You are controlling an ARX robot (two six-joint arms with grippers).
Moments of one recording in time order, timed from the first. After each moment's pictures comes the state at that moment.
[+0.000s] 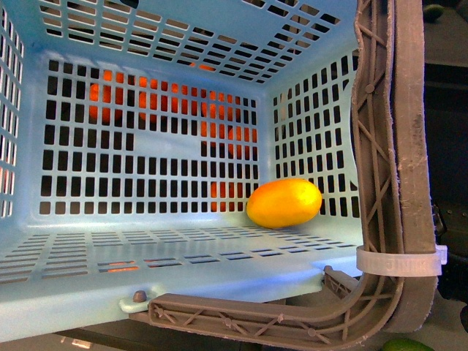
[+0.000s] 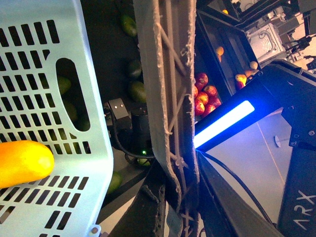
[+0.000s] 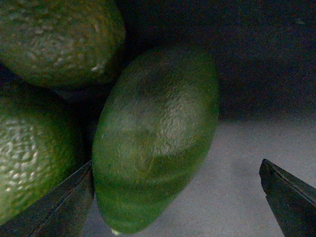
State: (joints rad) left arm -0.51 1.46 0.96 0.10 0.58 -0.51; right arm -0.06 2.59 0.82 0.77 -0.07 0.10
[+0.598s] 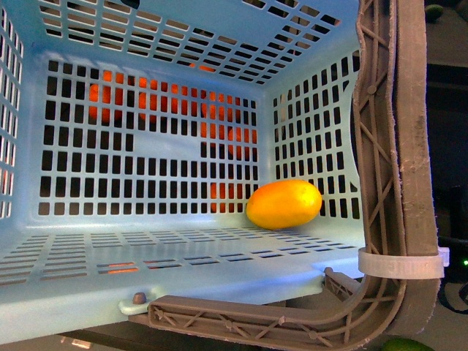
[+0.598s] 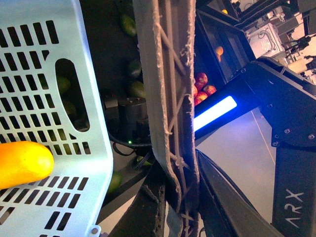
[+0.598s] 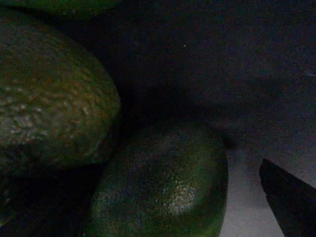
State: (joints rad) left arm -0.51 1.46 0.96 0.10 0.58 -0.51; right arm -0.04 2.67 0.98 0.74 -0.02 0.17
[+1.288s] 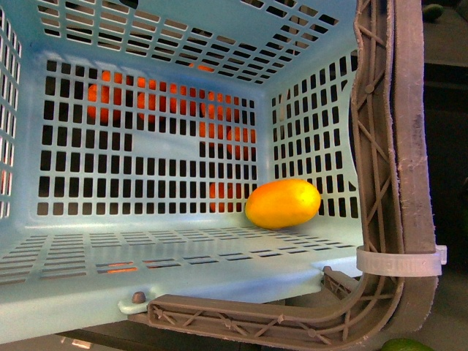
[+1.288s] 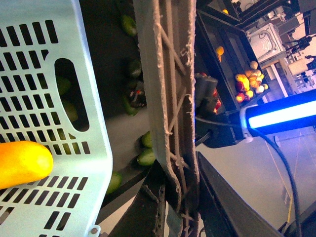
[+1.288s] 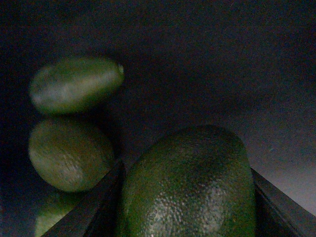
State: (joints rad) left arm -0.51 1.46 0.96 0.10 0.58 -0.51; right arm -0.26 2.20 0.75 0.69 -0.17 0.26
